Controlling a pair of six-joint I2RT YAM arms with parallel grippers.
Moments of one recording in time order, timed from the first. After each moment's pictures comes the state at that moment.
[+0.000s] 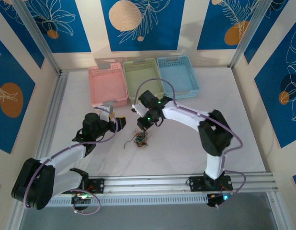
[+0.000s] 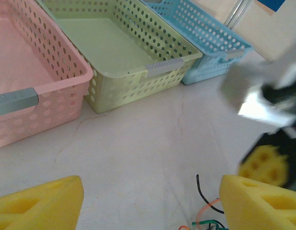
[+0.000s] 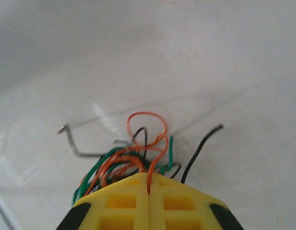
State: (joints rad) left arm -0.38 1.13 0.38 0.41 0.26 -0.26; right arm 0.76 1.80 1.35 -0.70 -0.31 0.02
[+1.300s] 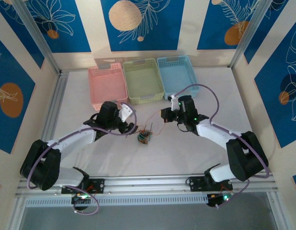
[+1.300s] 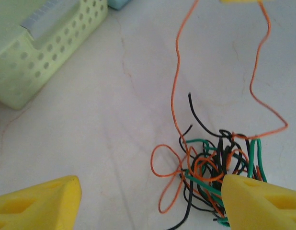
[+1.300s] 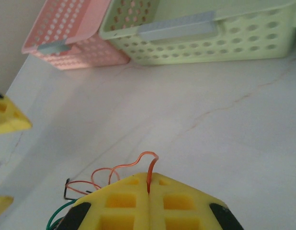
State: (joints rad) left arm -0.54 1.35 0.72 -0.09 0.33 0.21; right arm 0.43 1.40 0.72 0.07 -0.33 0.38
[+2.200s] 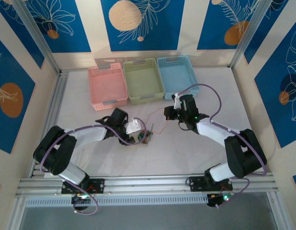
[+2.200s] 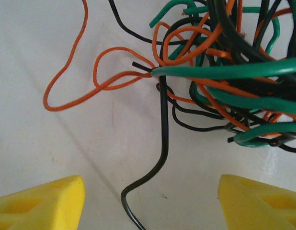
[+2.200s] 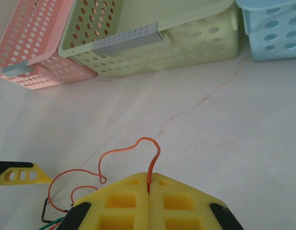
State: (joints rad) left arm -0.61 1.54 0.75 -0.24 0.21 0.61; right arm 0.41 1.44 0.74 0.07 -0.26 0.43
